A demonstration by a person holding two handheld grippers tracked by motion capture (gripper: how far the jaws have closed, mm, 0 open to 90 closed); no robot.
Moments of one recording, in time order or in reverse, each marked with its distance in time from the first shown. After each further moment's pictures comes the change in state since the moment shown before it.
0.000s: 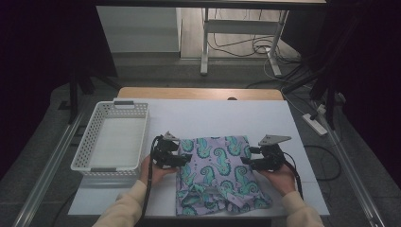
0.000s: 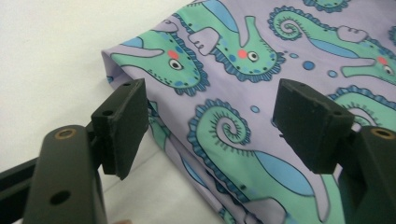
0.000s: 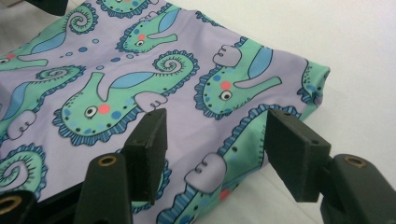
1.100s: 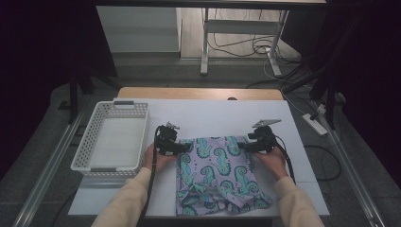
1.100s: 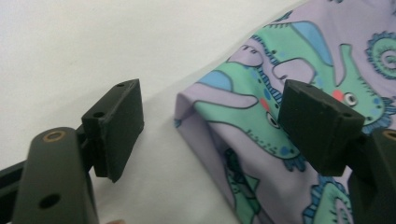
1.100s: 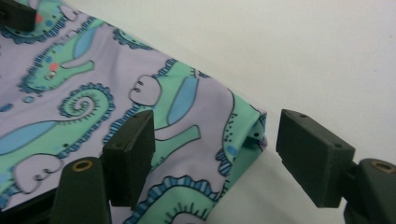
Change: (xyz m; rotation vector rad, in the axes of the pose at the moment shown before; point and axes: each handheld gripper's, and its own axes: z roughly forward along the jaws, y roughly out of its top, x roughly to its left) left arm 0.041 0.021 0.038 0.040 0.055 -0.081; right arm -0.050 0.024 0.047 0.060 -0.053 0.084
